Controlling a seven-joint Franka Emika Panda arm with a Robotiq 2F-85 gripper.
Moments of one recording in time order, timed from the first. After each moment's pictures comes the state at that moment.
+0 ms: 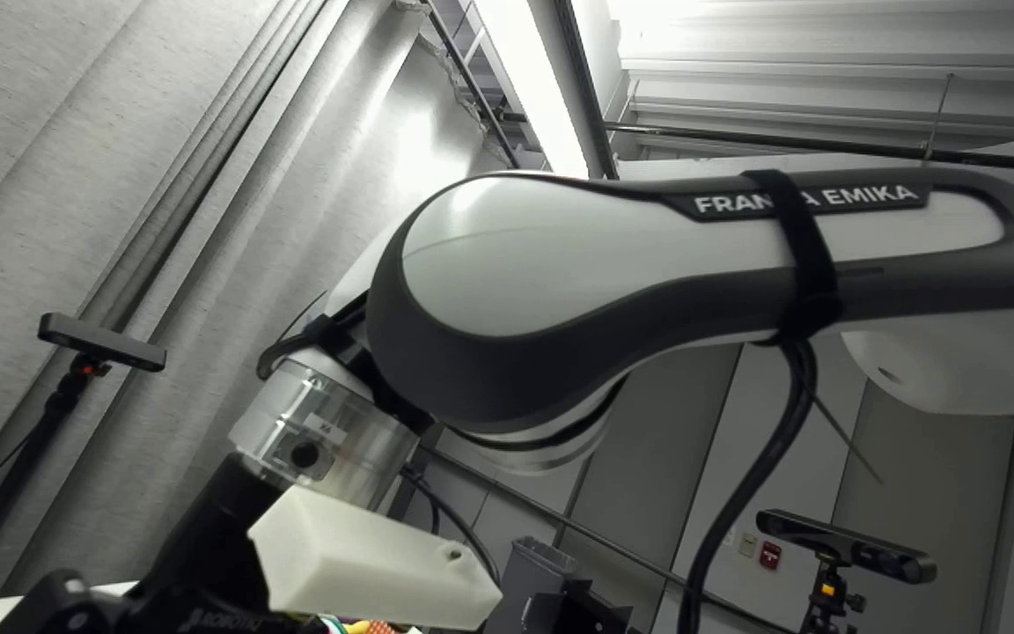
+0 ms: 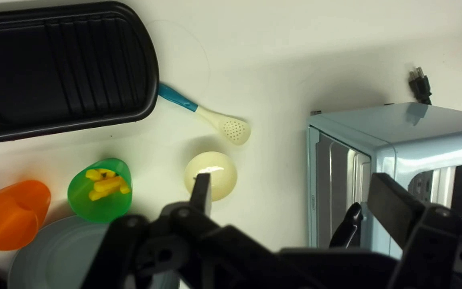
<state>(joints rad) 0.15 -0.18 0.19 -2.28 0.24 2.16 0.33</state>
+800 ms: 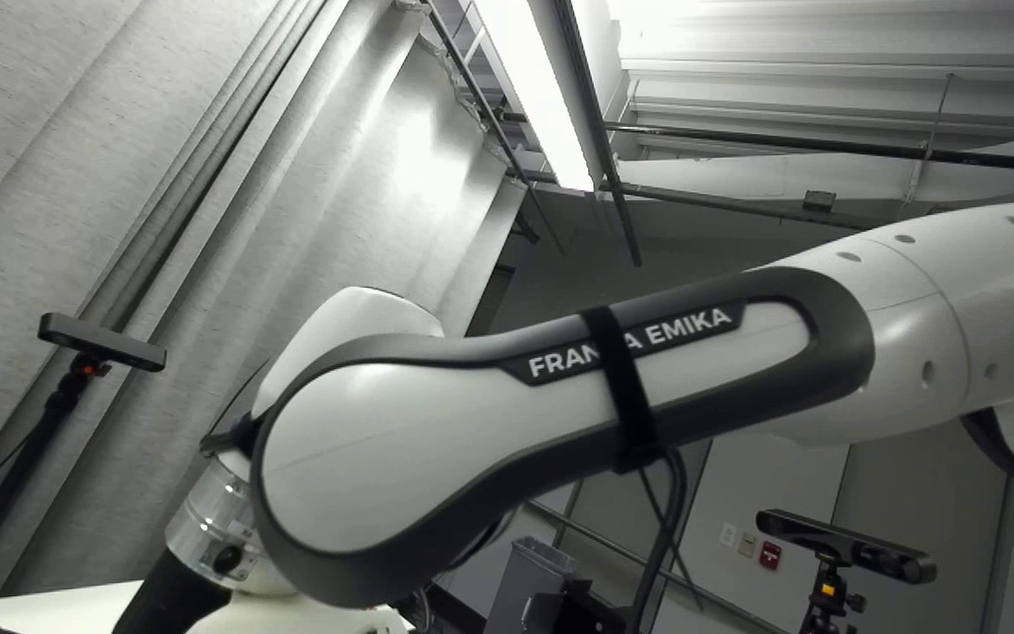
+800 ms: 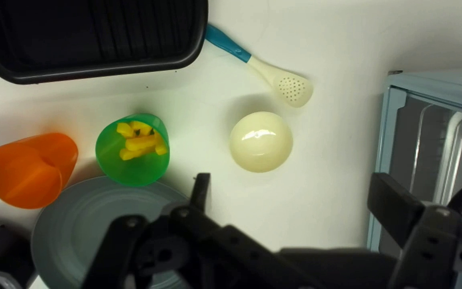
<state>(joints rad) 0.13 0.00 0.16 -2.27 0.07 2.35 0.33</state>
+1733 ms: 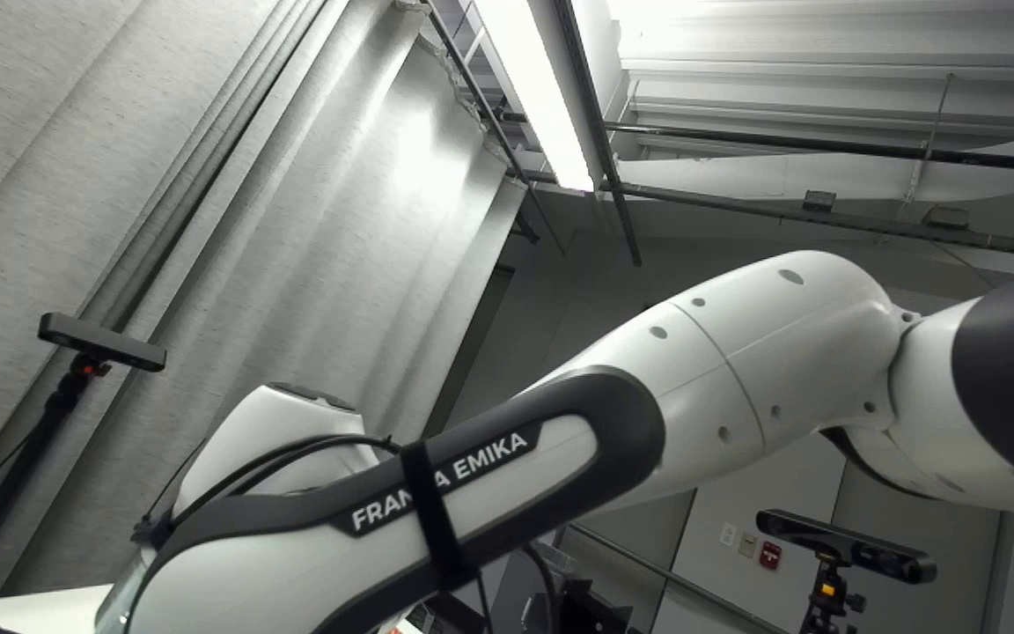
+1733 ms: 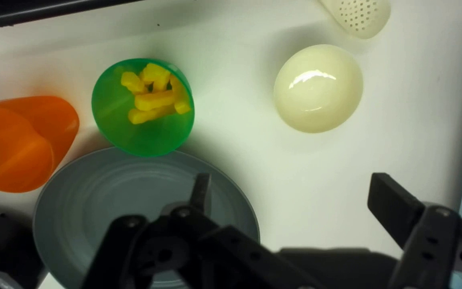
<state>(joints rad) 0.14 0.25 0.07 -2.17 -0.06 2.55 0.43</state>
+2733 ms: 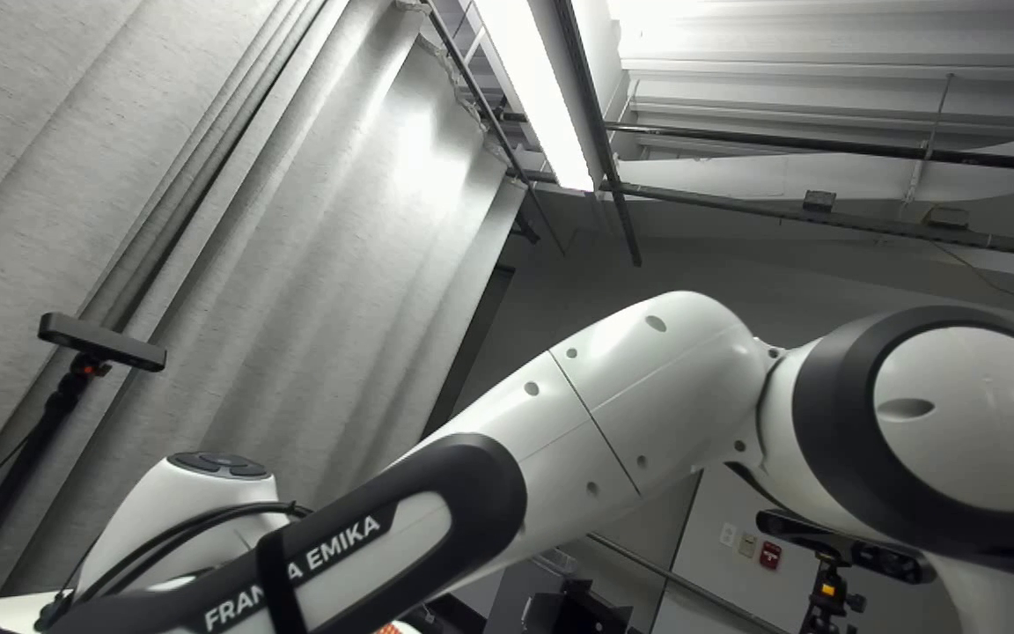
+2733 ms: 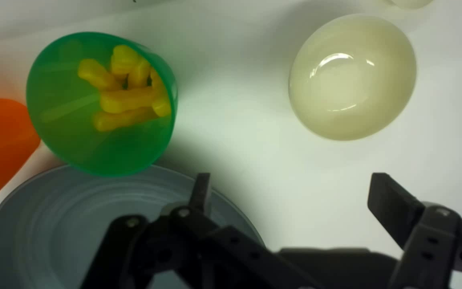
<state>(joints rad) 0.20 0.47 0.01 -2.03 -0.07 2.56 0.46</state>
